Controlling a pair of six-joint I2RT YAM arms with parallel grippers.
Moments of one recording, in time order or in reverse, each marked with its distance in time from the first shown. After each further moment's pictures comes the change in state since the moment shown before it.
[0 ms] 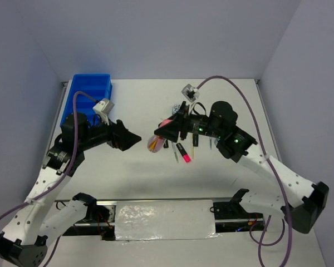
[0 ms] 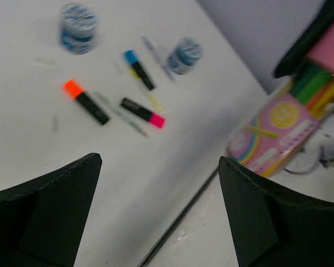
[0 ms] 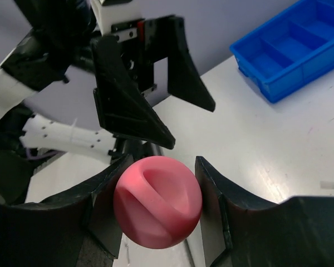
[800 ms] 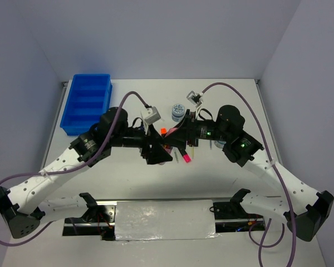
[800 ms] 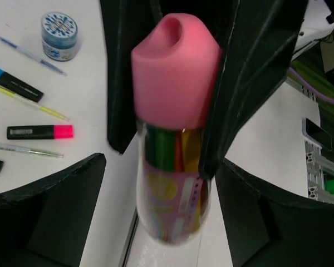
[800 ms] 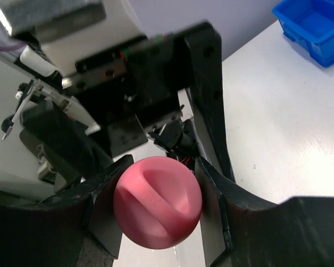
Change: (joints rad) left arm -0.429 0.272 0.211 0.086 0.143 0.084; right arm -0.057 -0.114 -0.072 -0.052 -0.177 0.181
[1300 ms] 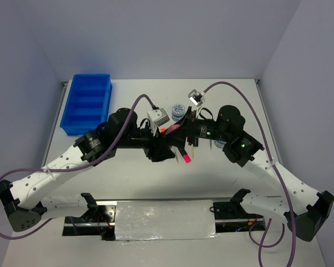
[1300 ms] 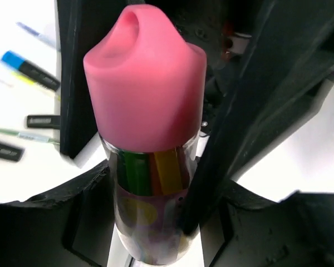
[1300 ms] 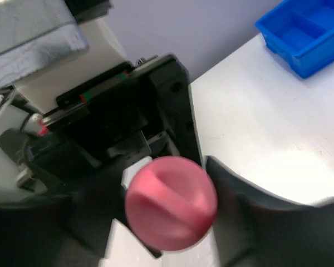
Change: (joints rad) left arm -0.123 0.082 0.094 -0.103 -0.179 0.045; right arm 0.006 0.001 0.002 0.007 0.042 -0.060
